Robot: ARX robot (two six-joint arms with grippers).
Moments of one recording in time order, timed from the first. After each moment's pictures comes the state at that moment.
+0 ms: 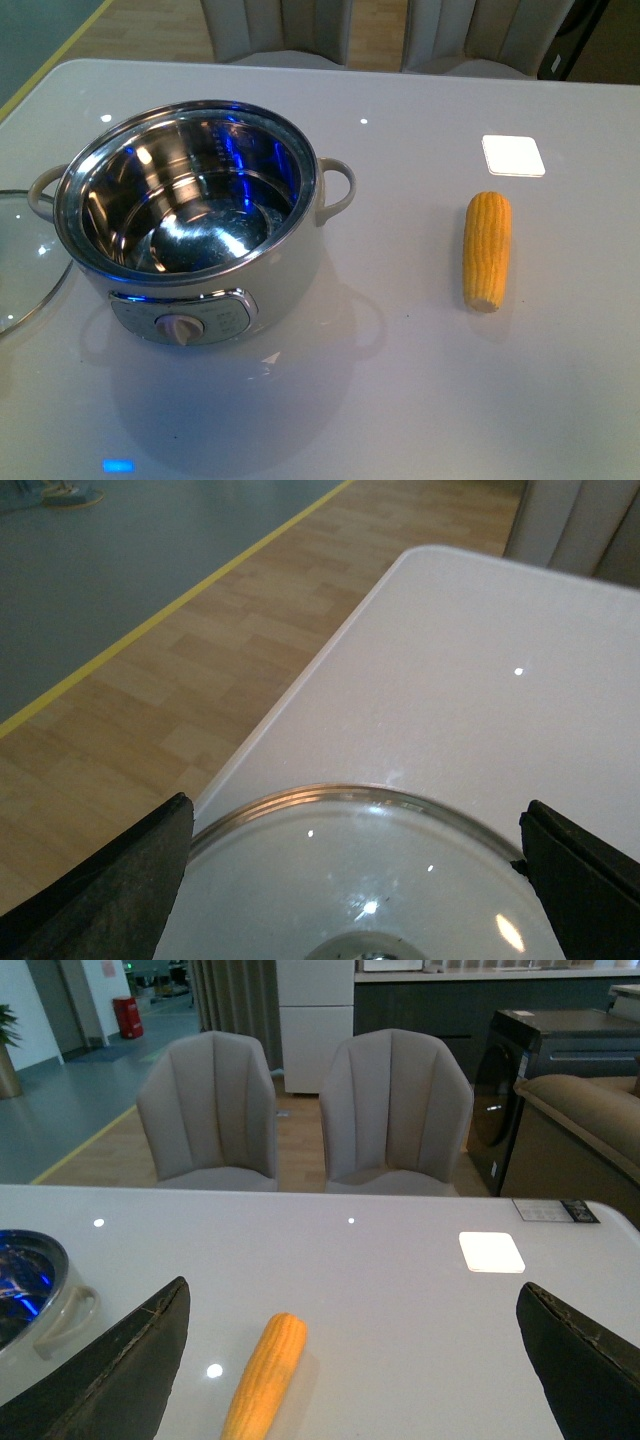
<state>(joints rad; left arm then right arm) 0.39 2.41 0.80 1.36 0.08 -0.01 0.00 0.00 0.03 0.00 0.00 0.00</state>
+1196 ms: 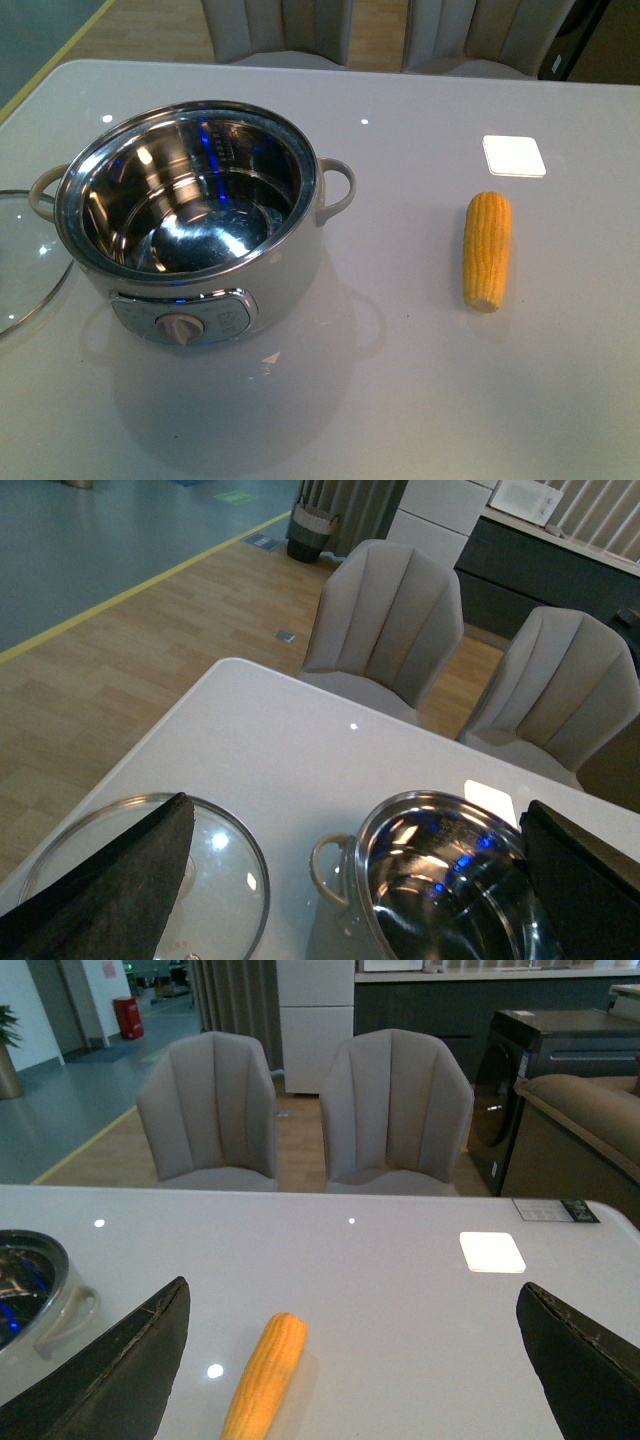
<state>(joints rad) 0.40 0.65 0.20 0.33 0.38 -0.23 0.00 0.00 0.03 0.00 0.00 0.00</state>
